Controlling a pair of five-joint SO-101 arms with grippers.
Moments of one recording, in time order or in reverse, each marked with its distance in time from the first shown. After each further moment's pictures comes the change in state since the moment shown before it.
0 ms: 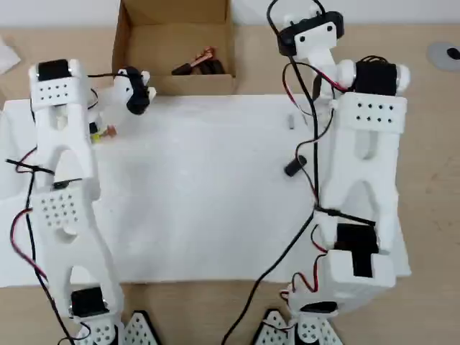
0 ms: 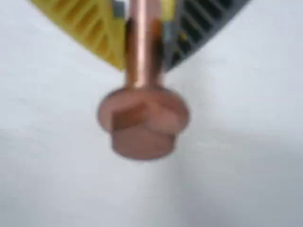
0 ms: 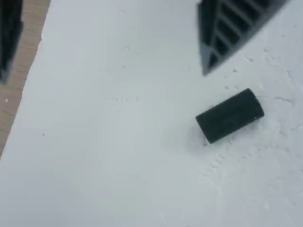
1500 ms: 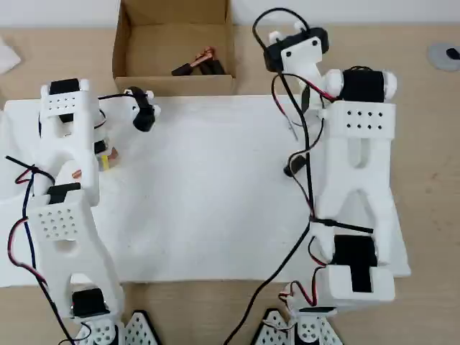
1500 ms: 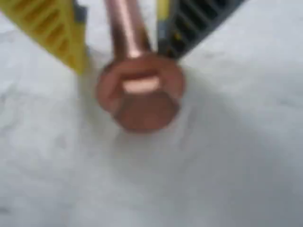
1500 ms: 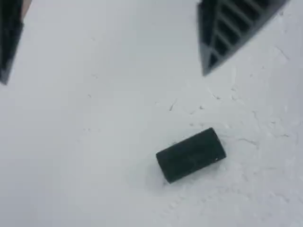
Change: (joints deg) left arm 1.4 -4.0 22.0 -13.3 5.5; right arm -2.9 -5.7 9.8 0.9 -0.4
